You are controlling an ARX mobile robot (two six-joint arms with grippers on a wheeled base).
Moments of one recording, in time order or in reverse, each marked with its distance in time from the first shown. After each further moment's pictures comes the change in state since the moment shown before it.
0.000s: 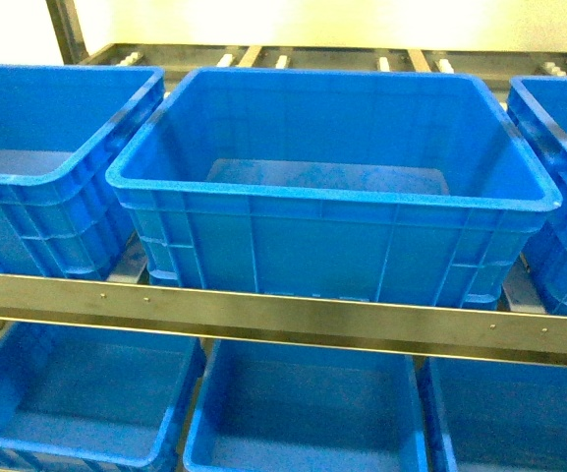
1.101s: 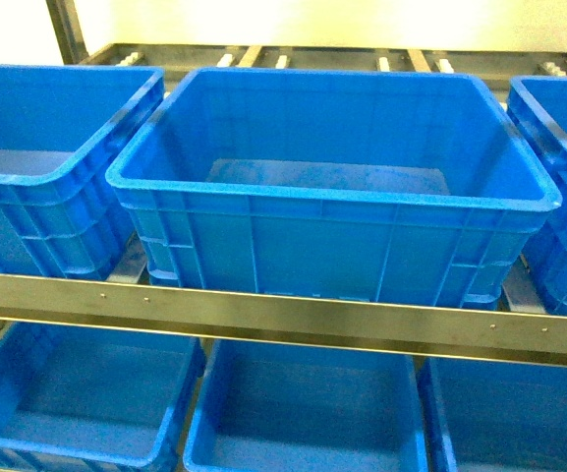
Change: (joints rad) left arm 0.000 0.000 0.000 0.000 0.000 -0.001; right arm 0.000 0.000 0.000 0.000 0.000 0.000
